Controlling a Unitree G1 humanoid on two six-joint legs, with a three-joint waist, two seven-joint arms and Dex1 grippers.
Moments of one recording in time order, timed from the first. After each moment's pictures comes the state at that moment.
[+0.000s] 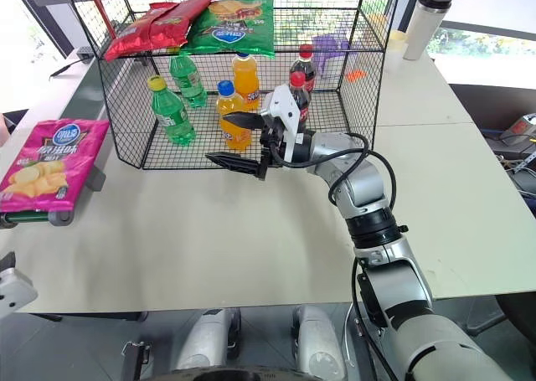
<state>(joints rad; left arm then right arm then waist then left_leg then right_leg) 0.70 0.57 0.80 -0.37 0.69 -0.34 -0.19 -0.79 -0.27 0.15 0.12 0.43 0.36 0.99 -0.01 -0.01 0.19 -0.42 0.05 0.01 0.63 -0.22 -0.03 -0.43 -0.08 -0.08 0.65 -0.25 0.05</state>
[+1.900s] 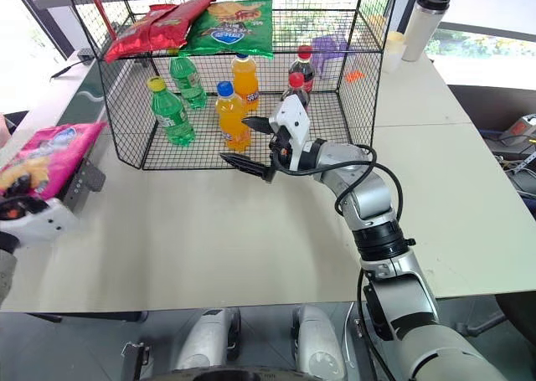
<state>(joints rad) 0.26 0.81 0.54 -0.26 0.72 -0.01 -0.17 -0.70 -0.30 0.14 0.04 0.37 0.37 0.87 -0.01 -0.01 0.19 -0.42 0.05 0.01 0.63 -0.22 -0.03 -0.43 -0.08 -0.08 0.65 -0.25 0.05</state>
